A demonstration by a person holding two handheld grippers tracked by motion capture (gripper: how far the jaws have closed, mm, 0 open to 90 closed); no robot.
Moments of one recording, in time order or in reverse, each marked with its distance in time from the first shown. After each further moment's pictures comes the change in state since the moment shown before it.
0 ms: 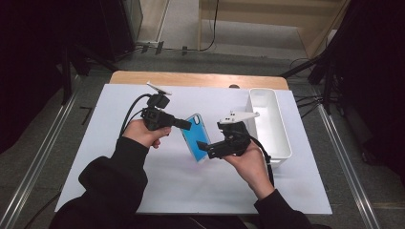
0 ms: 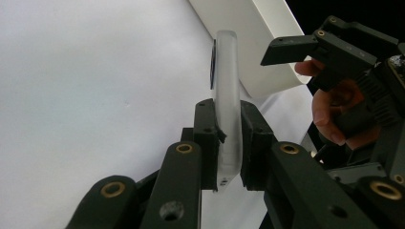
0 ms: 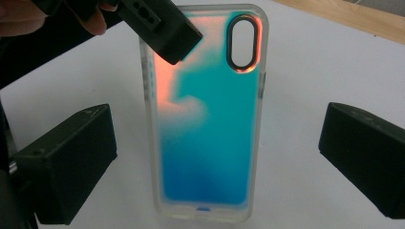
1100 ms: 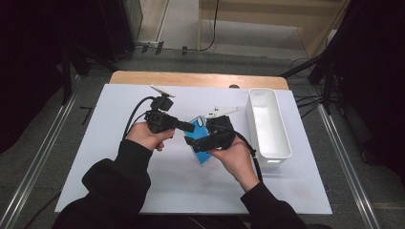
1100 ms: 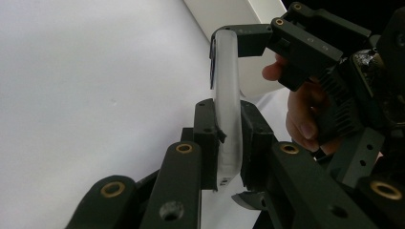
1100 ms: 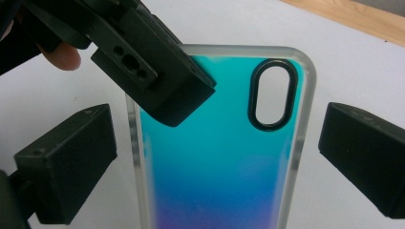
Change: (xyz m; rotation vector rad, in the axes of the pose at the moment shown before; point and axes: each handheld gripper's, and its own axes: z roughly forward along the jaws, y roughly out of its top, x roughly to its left) left arm -0.006 -0.003 0.007 0.002 -0.016 -0.016; right arm 0.009 0.017 0.035 0.033 -0.037 -0.012
